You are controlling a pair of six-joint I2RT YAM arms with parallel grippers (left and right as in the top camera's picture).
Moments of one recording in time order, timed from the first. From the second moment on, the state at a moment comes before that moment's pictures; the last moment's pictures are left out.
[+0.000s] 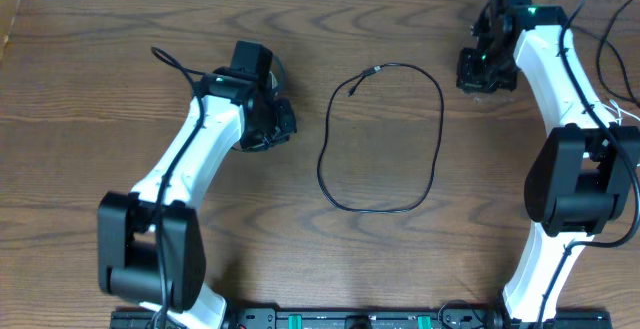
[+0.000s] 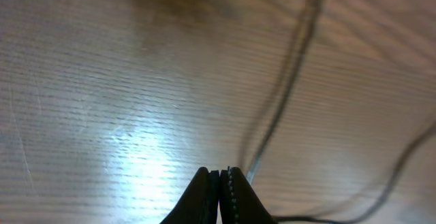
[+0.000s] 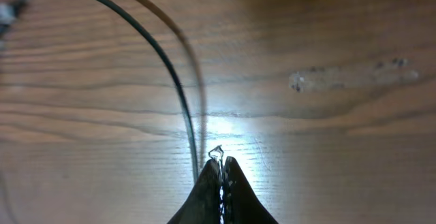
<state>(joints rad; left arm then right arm) -0.22 1.74 1.28 -0.88 0.24 -0.48 0.03 2.12 1.80 -1.09 -0.11 0.18</state>
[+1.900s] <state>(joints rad) -0.21 1.94 1.22 -0.73 0.19 -0.33 0.36 2.12 1.53 -0.81 -0.17 0.35</state>
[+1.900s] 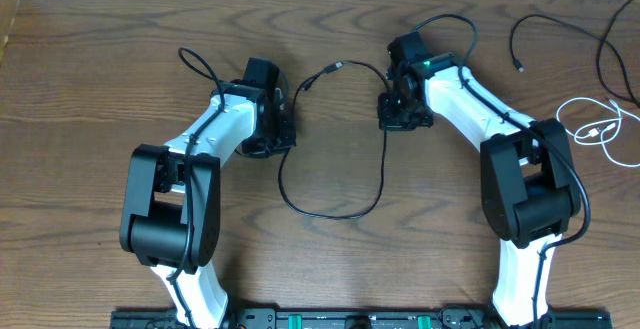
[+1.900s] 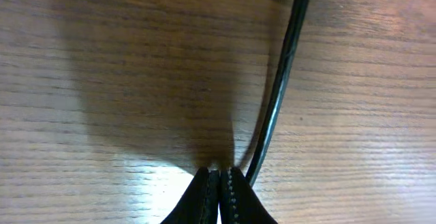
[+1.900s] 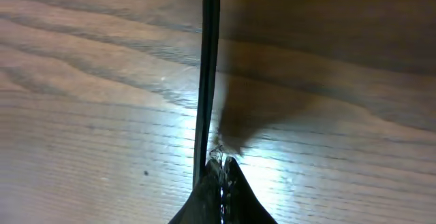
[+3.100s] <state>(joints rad) -0.07 1.76 1.29 -0.86 0.16 -0.43 0.38 2.19 1.66 -0.77 -0.30 0.37</state>
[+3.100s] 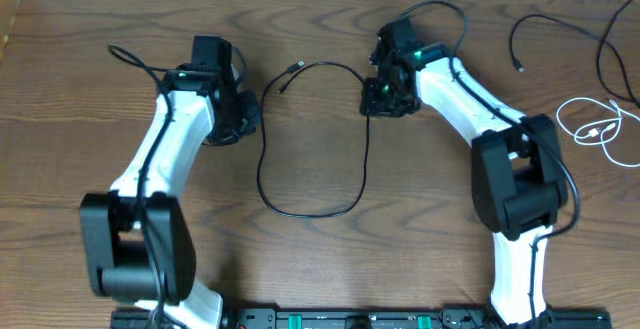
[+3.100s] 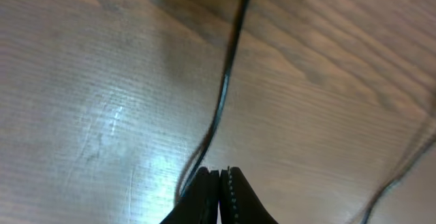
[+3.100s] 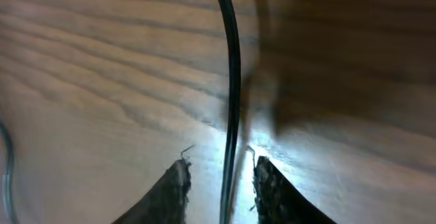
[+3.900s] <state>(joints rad) -0.06 1.99 1.29 -0.77 0.22 -0.26 0.46 2.25 1.66 -0.68 -0.34 0.43</state>
